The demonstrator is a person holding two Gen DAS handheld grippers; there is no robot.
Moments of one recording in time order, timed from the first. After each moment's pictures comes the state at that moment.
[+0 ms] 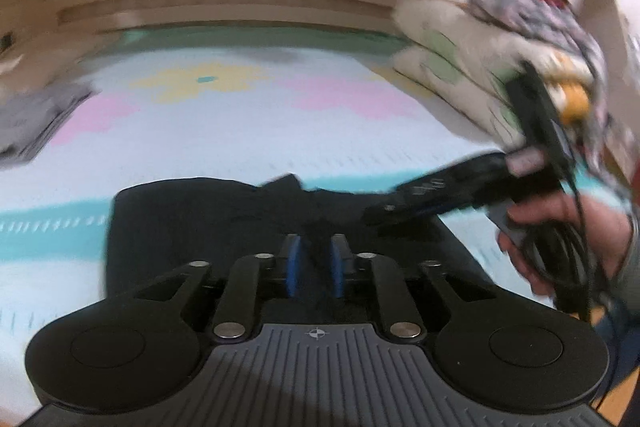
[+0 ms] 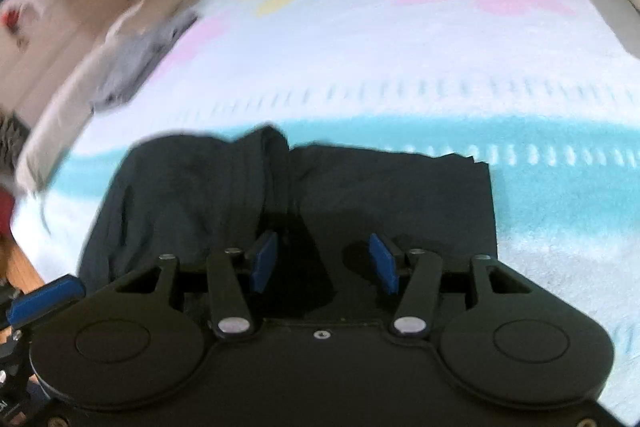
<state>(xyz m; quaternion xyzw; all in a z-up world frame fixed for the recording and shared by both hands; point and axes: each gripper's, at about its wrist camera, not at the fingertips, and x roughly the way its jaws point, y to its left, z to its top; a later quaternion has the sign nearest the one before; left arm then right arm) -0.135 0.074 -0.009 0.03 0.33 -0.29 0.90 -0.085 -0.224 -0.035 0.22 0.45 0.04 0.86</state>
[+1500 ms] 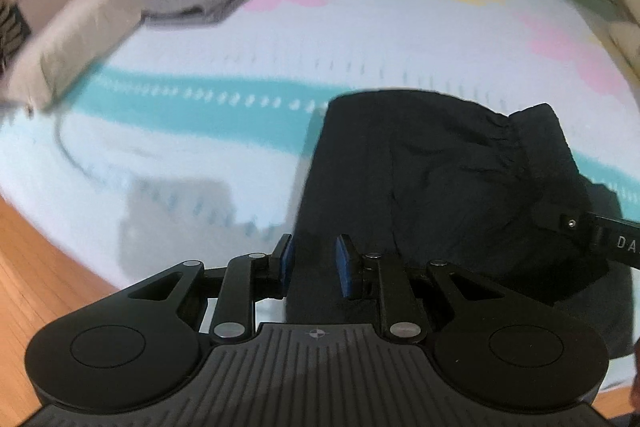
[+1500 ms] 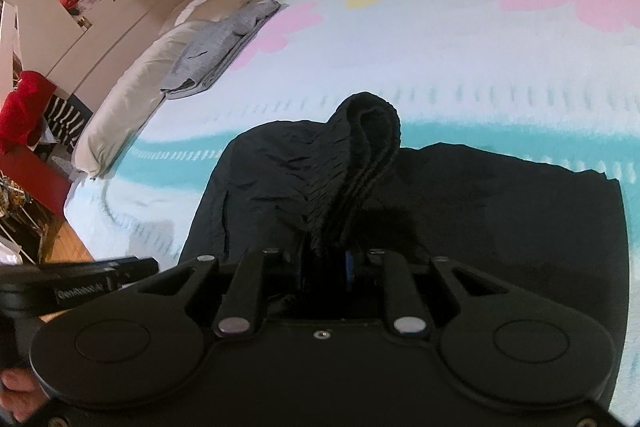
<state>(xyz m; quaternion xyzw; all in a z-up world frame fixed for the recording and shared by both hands) -0.060 0.122 -0.014 0.05 0.50 0.00 0.86 -0.073 -0.150 -0.023 0.20 0.45 0.14 0.86</state>
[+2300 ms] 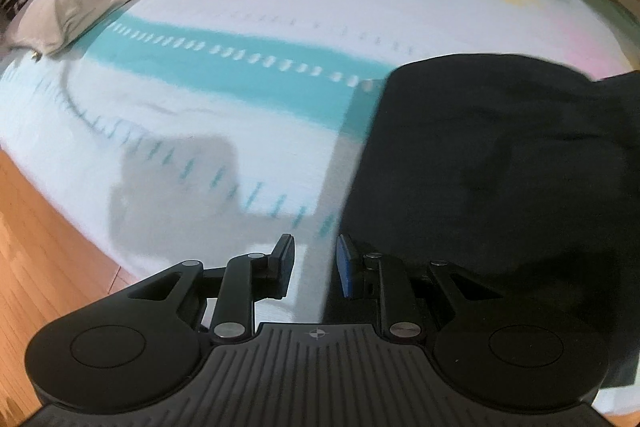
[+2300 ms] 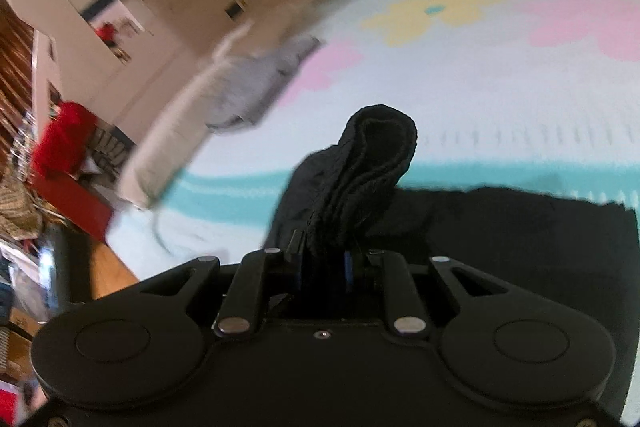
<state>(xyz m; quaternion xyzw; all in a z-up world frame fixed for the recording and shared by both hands) -0.048 0.154 -0.039 -0.03 0.54 0.04 0.84 -0.086 -0.151 0.034 0.24 0.39 0.18 0.87</state>
